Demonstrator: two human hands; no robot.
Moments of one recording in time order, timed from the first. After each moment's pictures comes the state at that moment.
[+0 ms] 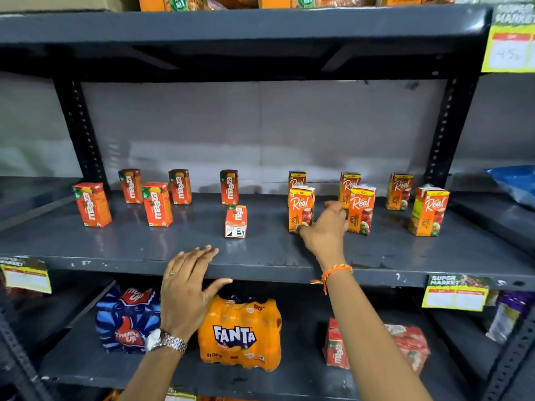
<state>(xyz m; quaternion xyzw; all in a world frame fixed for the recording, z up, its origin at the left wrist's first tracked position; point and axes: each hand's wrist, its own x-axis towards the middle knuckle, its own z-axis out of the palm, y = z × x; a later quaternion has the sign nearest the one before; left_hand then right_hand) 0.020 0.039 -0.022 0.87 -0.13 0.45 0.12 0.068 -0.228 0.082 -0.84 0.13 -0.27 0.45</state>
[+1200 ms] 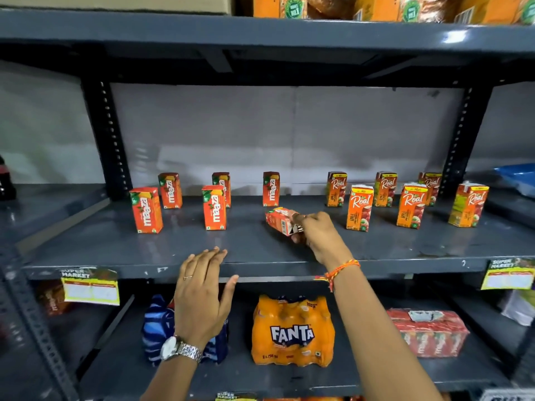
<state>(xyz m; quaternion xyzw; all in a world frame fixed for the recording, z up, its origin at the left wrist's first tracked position) 0.024 0.172 -0.021 0.88 -0.15 0.41 0.16 0.054 -0.061 0.095 -0.74 0.10 -0.14 0.65</state>
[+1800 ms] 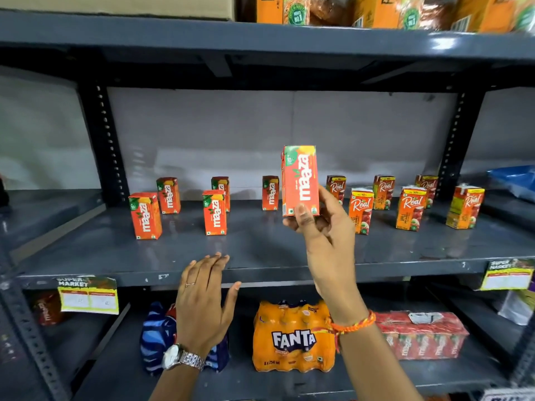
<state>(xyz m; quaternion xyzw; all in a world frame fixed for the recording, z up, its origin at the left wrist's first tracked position) 0.029 0.175 -0.024 0.88 -0.17 0.42 0.17 -0.049 -0.014 0.122 -0.62 -0.12 -0.35 0.69</state>
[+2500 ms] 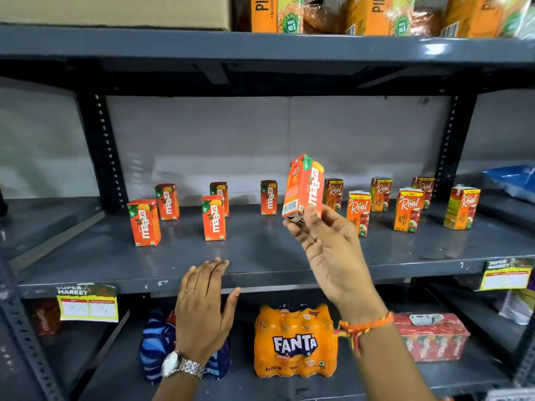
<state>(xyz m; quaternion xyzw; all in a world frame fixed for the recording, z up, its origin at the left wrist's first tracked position) 0.026 0.176 -0.023 0.88 -0.18 0.41 0.17 -0.052 -0.028 0.127 -0.43 -0.10 -0.17 0.88</state>
